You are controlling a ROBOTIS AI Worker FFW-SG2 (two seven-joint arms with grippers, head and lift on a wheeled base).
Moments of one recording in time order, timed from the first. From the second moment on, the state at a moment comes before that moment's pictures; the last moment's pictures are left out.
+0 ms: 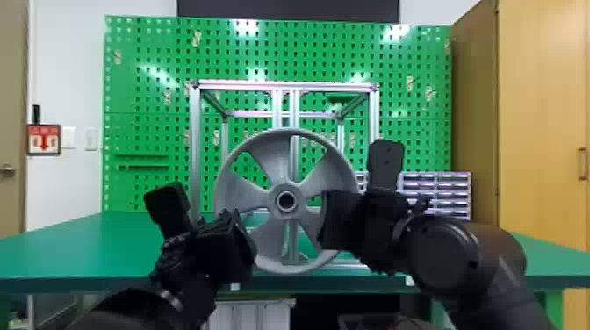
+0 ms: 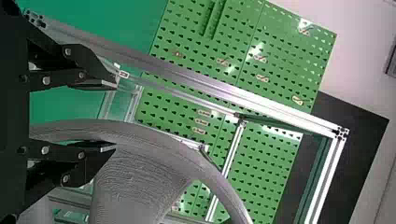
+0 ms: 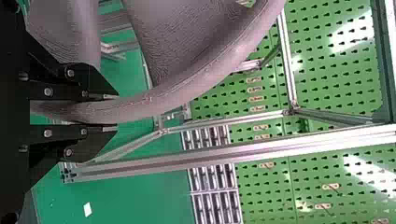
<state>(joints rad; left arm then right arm) -0.83 0.22 -0.38 -1.48 0.71 0.21 0.54 -0.99 -0.03 0.23 -1.56 -0.65 0.89 -0.72</state>
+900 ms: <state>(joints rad) -0.83 0.21 -0.41 -1.48 0.72 0.21 0.52 -0.99 -0.04 0.23 -1.54 -0.64 0.85 -0.71</state>
